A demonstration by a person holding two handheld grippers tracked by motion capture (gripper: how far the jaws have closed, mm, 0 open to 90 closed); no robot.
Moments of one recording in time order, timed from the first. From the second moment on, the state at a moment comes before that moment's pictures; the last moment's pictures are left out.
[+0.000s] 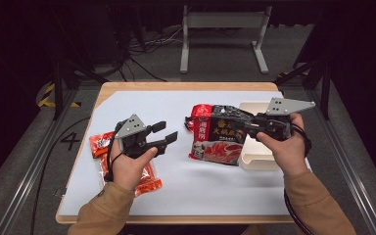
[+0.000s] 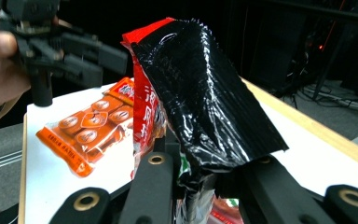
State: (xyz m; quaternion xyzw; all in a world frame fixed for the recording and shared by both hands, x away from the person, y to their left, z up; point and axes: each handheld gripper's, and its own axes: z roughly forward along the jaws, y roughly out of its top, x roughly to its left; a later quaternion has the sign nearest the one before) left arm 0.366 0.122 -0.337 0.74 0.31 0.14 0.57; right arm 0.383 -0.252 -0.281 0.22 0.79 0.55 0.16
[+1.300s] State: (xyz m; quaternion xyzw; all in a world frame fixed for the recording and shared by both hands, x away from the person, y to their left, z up) left arm 0.367 0.188 -0.400 0.76 0.37 0.16 0.50; right arm 0.430 -0.311 -0.243 0.23 0.78 0.53 0.24
